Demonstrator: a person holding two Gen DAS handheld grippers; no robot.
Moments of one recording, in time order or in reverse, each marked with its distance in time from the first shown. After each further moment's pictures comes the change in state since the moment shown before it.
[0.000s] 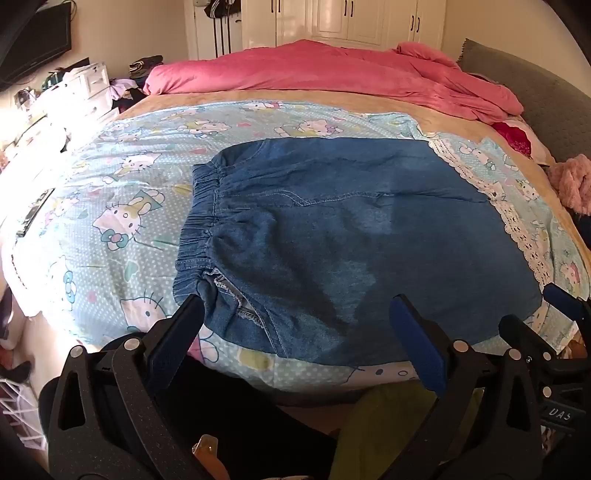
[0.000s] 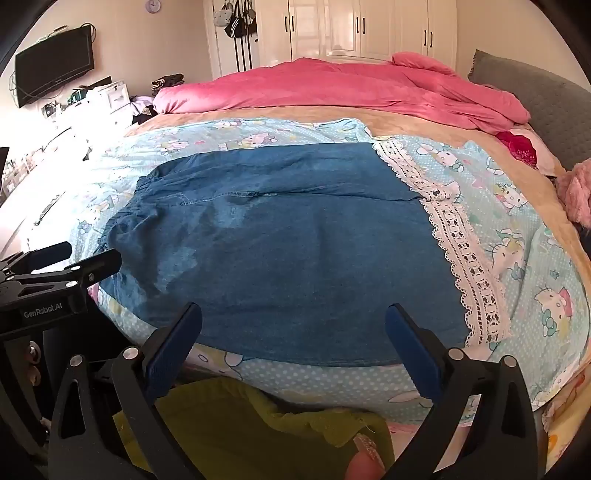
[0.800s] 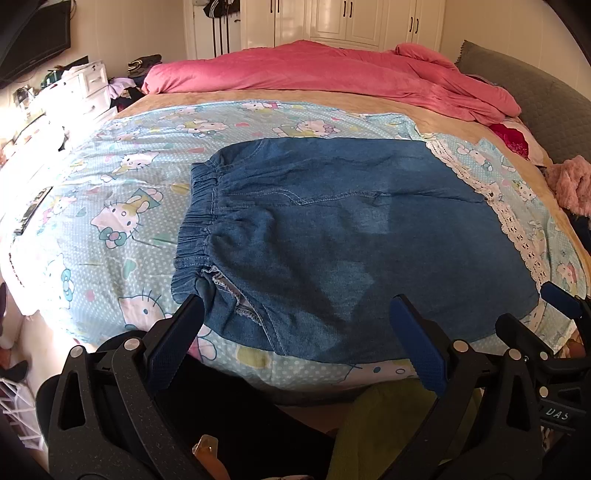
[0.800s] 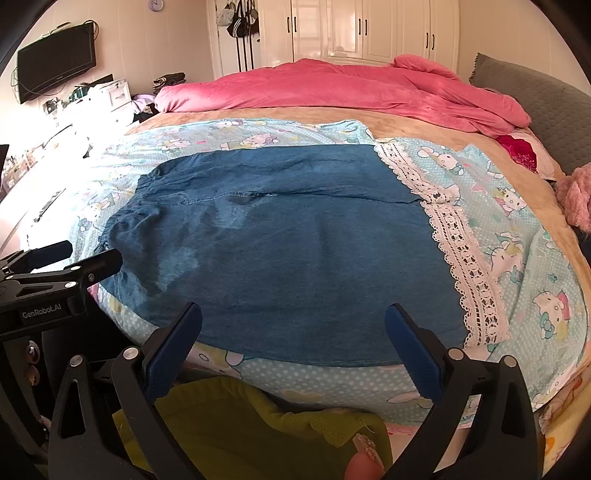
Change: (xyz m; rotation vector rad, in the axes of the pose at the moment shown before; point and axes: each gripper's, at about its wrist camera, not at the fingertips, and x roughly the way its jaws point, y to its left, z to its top) left arm -0.002 -0.002 0.000 -0.005 -0.004 -0.006; right arm -0.001 0.002 0.000 -0.010 -0.001 -0.005
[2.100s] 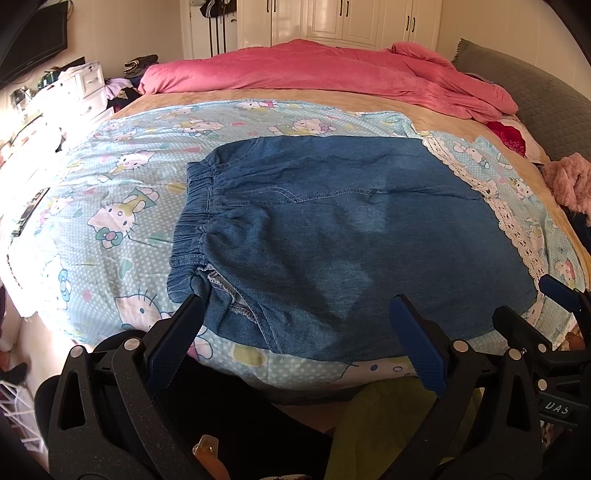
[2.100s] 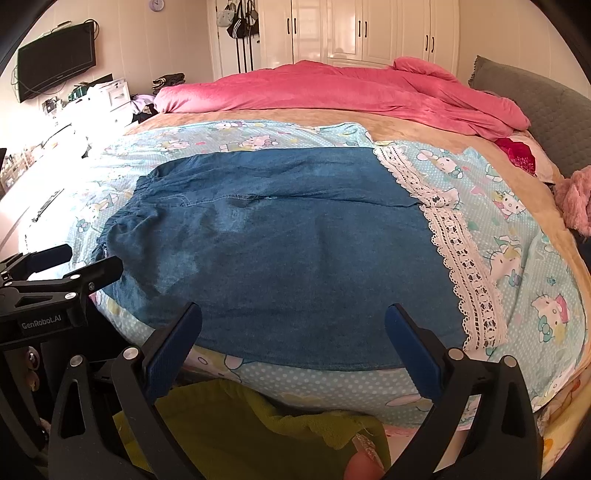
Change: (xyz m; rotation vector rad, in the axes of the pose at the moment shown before) left arm 0.001 0.001 -0.002 0.007 0.005 -0.016; right arm -0.001 0.001 0.003 -0.008 -0.006 -0.007
